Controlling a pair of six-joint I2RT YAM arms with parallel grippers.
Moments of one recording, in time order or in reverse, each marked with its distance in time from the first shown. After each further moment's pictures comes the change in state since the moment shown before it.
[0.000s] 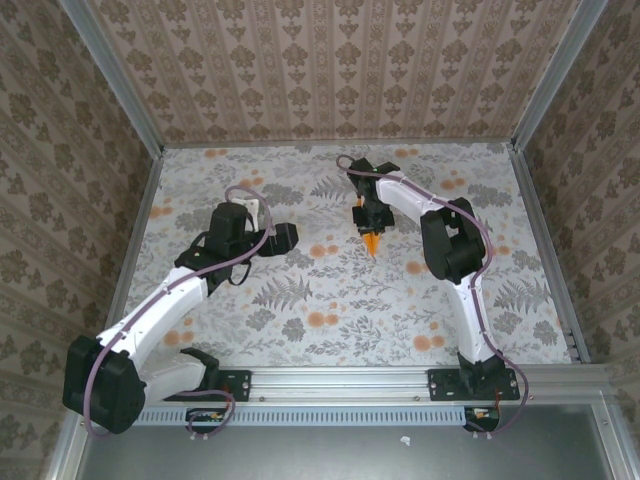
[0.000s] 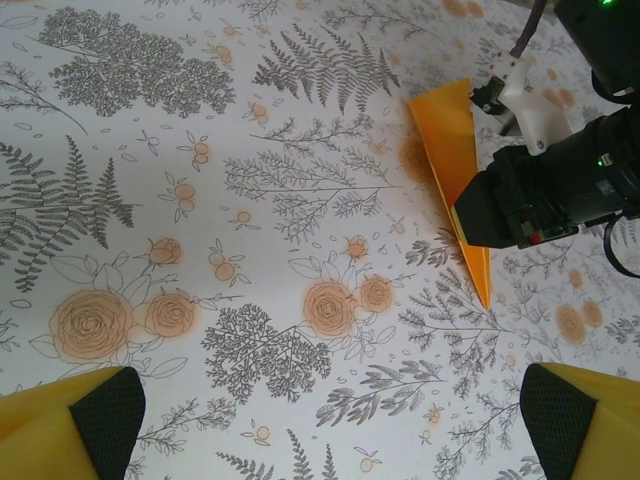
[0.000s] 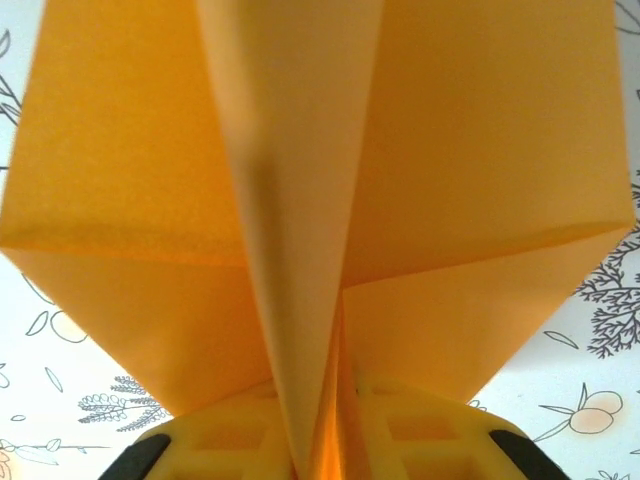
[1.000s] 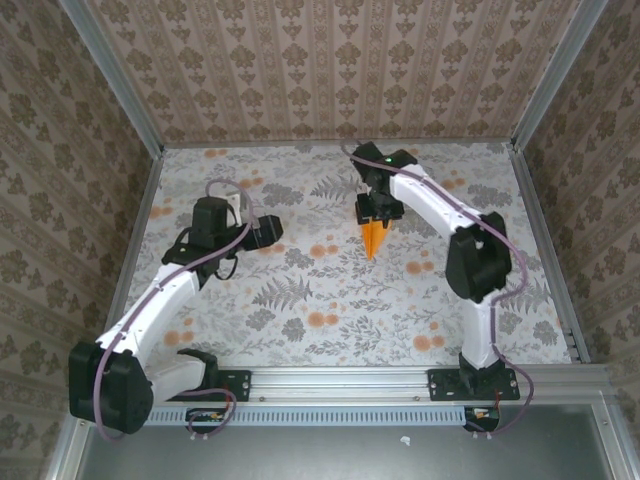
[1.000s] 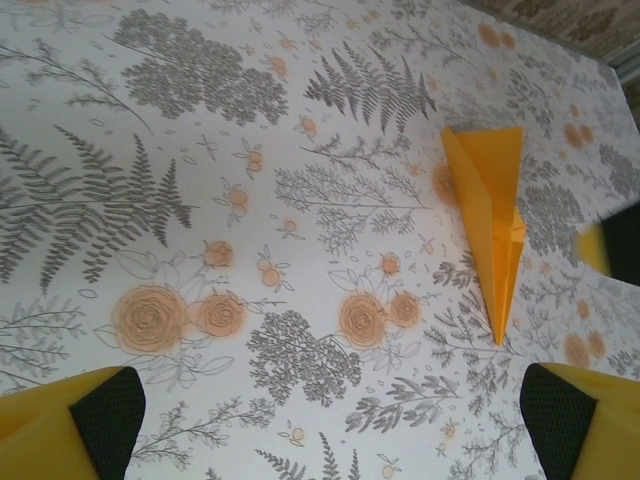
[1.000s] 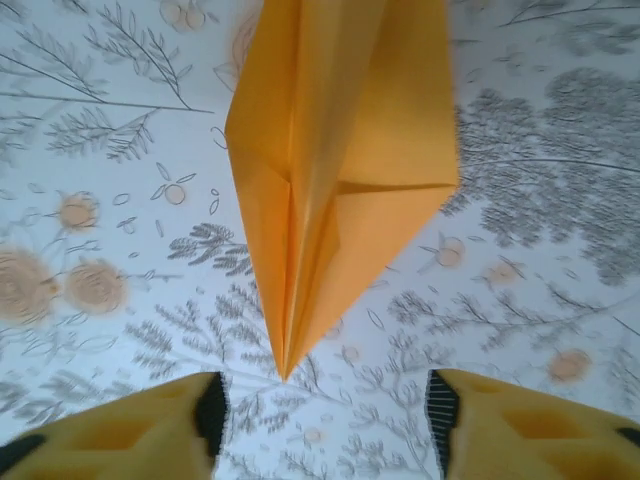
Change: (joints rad) left arm 0.165 -0.005 0.020 -0.042 0.099 -0.005; right arm 0.035 -0.309 -0.072 -0.084 0.098 -0.009
